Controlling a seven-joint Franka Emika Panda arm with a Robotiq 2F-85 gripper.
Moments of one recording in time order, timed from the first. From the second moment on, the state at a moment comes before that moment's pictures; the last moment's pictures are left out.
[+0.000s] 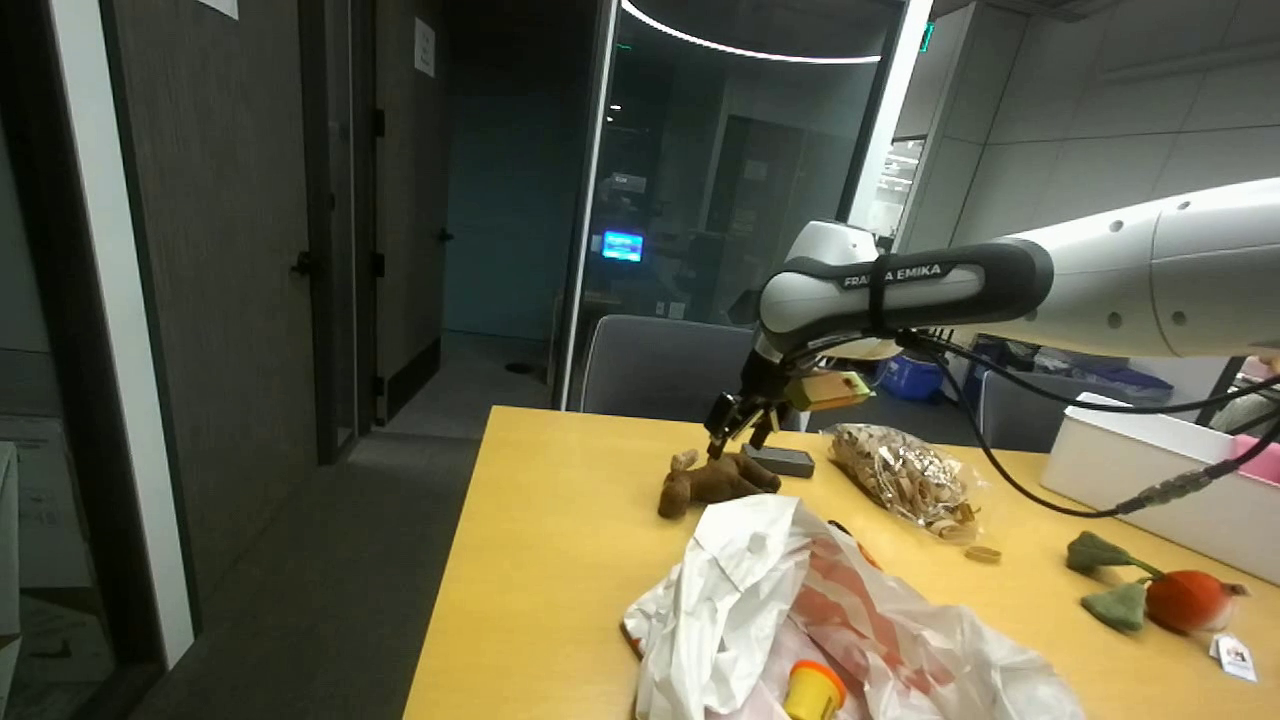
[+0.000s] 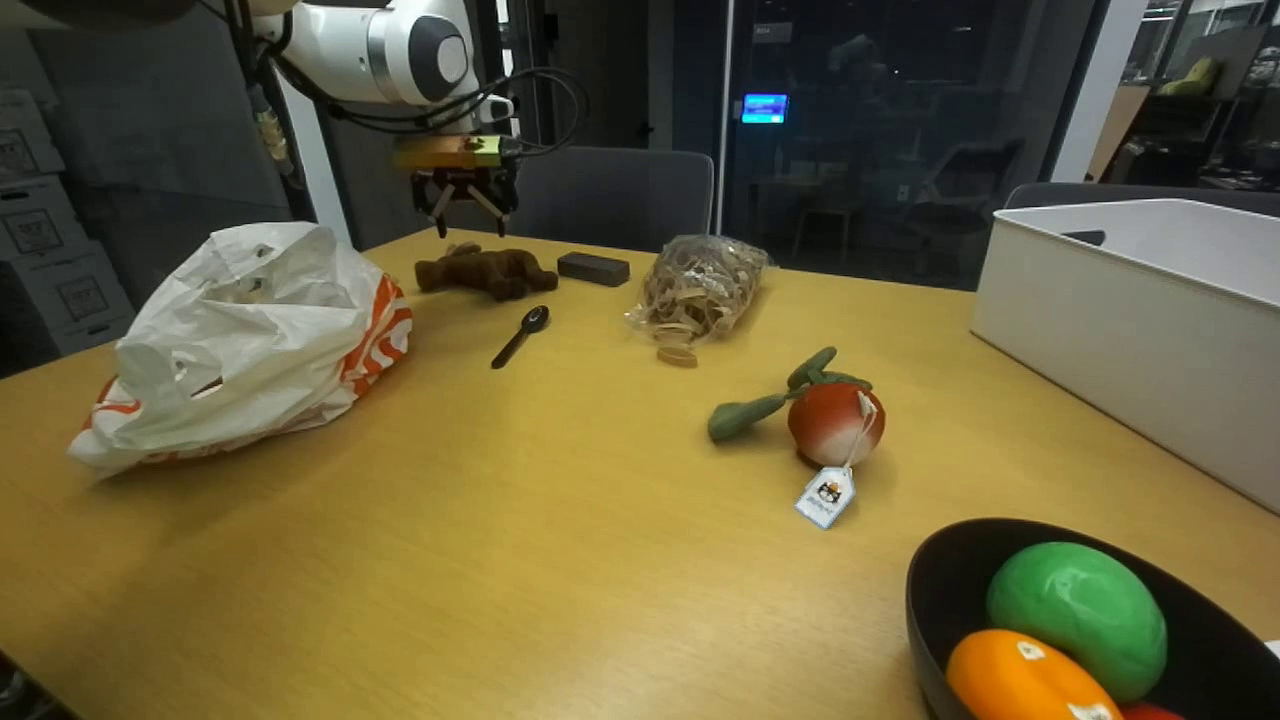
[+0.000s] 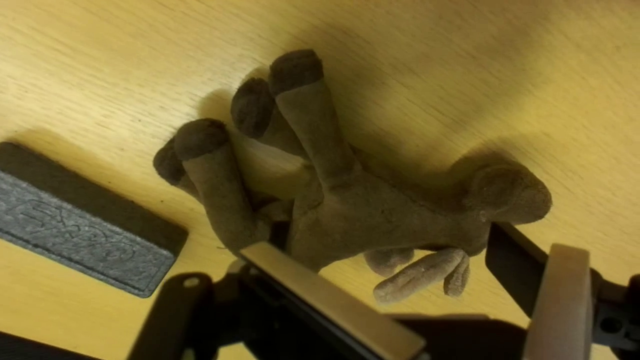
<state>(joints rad) 0.23 0.82 0.14 -1.12 -0.08 2.14 -0.21</state>
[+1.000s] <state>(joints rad) 0.28 0.92 0.05 -1.13 -0.22 2.29 -0.17</state>
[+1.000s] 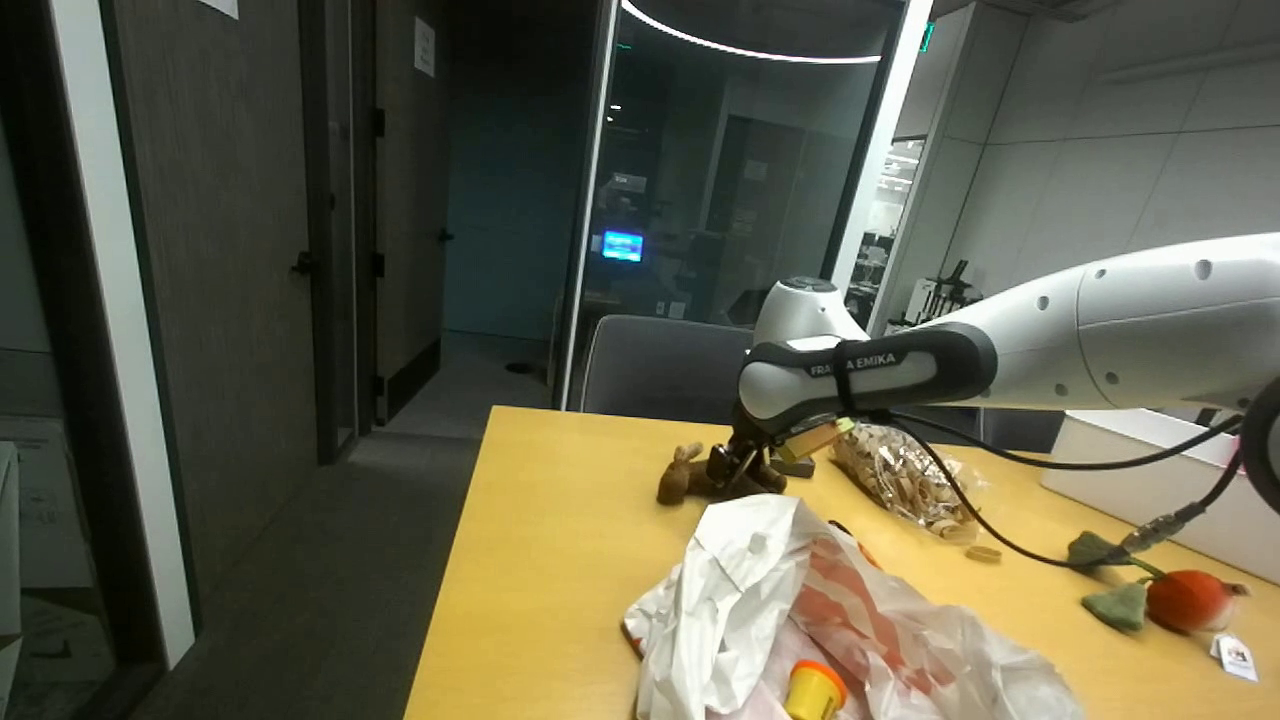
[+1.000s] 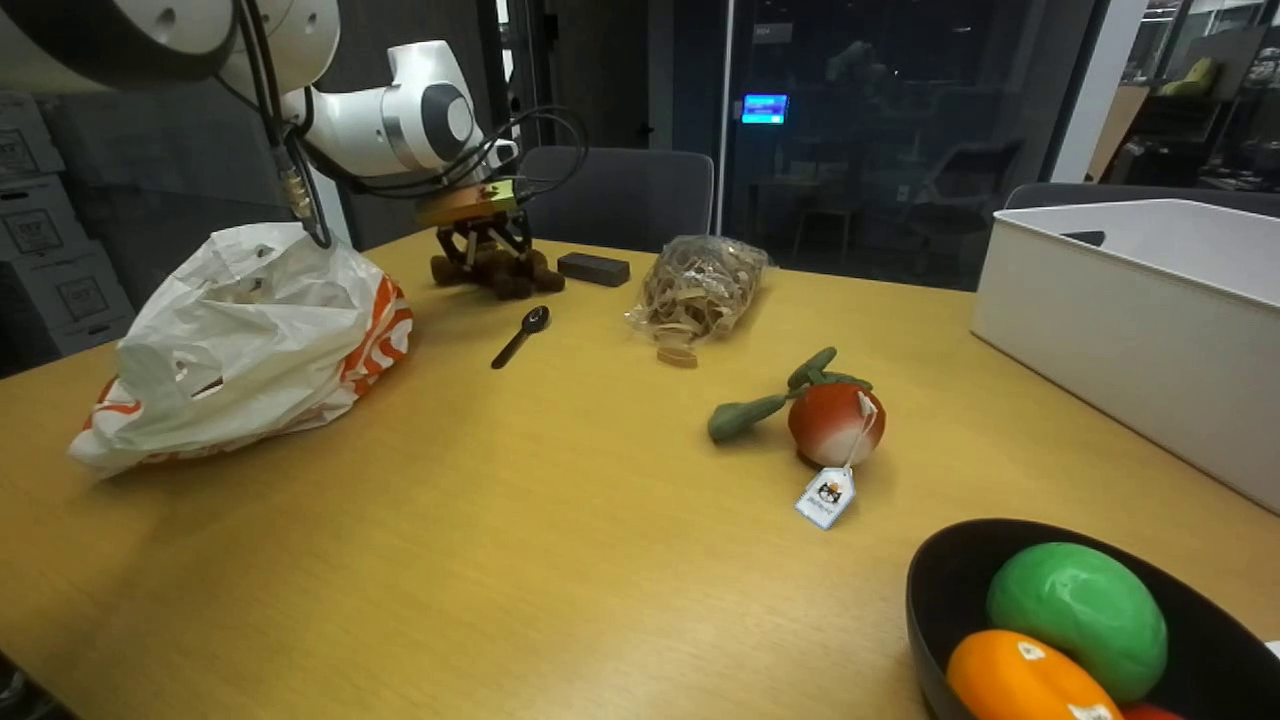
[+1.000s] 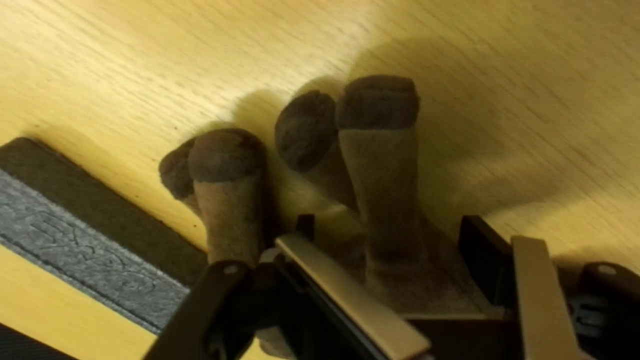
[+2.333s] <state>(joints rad) 0.21 0.77 0.11 -1.12 -0.10 2.22 -0.15</state>
